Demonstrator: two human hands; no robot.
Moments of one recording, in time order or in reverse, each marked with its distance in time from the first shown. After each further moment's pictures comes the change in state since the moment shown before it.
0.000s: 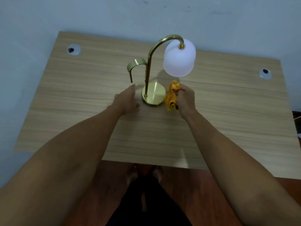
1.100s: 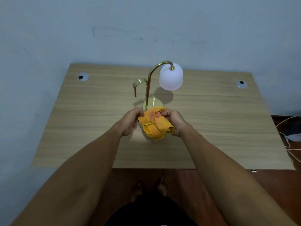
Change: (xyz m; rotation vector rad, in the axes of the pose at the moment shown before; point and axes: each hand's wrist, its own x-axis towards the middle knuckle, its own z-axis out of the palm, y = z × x) left_hand -0.085 0.036 -0.040 -1.174 -0.319 -0.222; right_hand -0.074 -0.012 0.007 0.476 -0.409 0.412
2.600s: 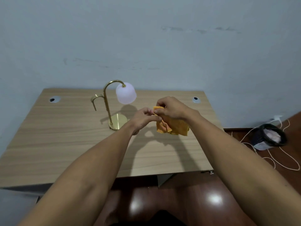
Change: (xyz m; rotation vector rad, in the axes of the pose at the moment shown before) left_hand -0.029 0.044 0.217 0.204 -0.133 0.383; right_hand -0.140 -0.149 -0.125 -1.584 0.100 -0.705
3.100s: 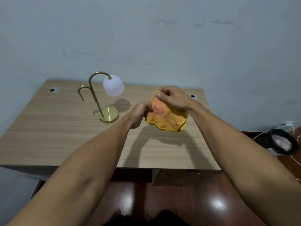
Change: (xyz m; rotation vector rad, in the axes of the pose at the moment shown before) left_hand 0.009 0.024 0.086 -0.124 0.114 -0.076; right_hand -0.038 0.065 -0.050 0.322 0.069 -0.092
